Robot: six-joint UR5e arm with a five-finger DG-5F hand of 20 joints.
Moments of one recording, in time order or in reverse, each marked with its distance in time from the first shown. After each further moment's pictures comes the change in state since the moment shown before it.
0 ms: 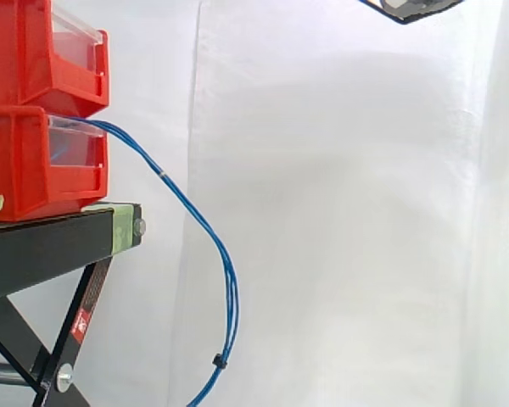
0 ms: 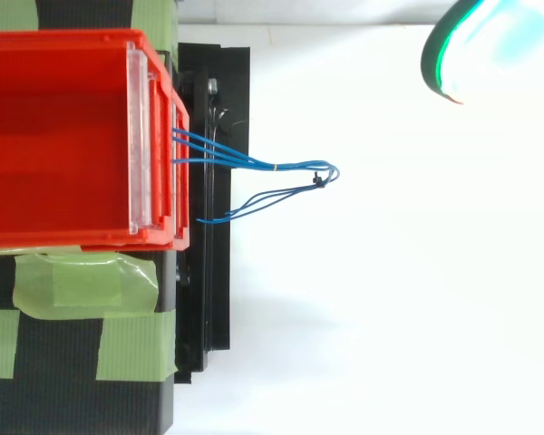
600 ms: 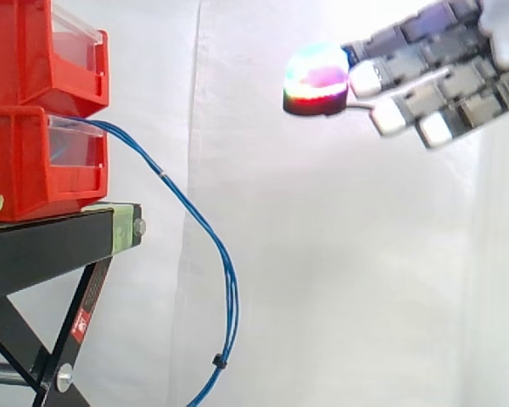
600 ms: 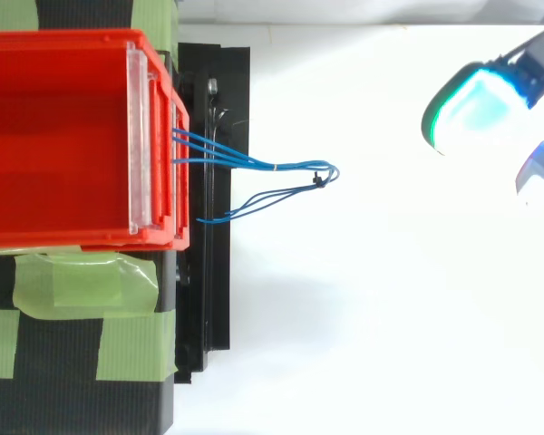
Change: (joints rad) arm 0.015 -0.001 -0.200 0.119 0.020 0.013
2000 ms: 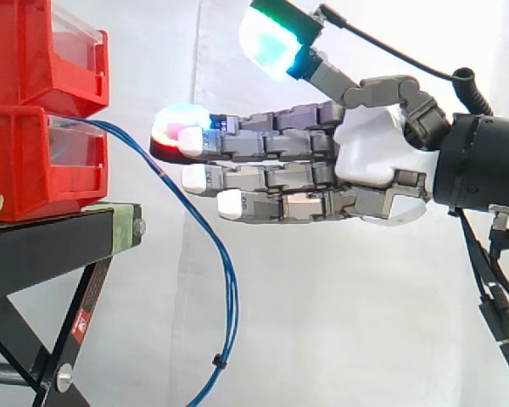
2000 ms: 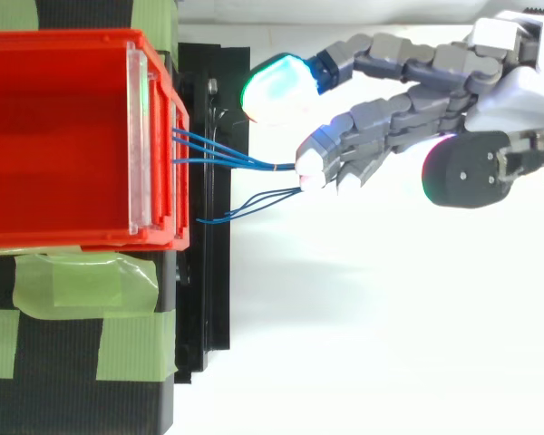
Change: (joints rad) arm 0.098 -0.350 -0.048 0.748 0.335 0.089
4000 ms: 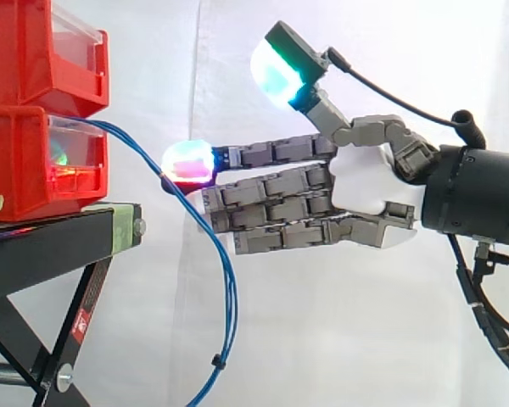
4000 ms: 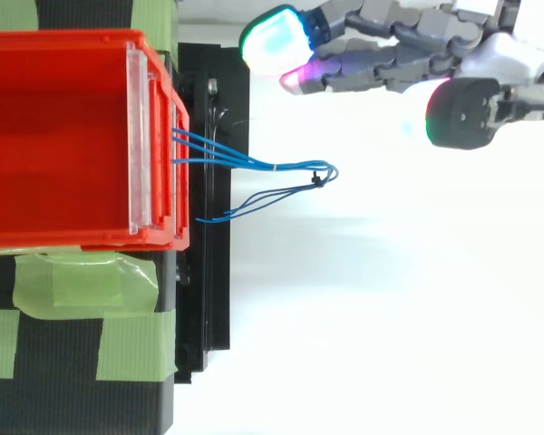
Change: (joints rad) arm -0.061 -0.052 0.005 0.047 -0.060 -0.175
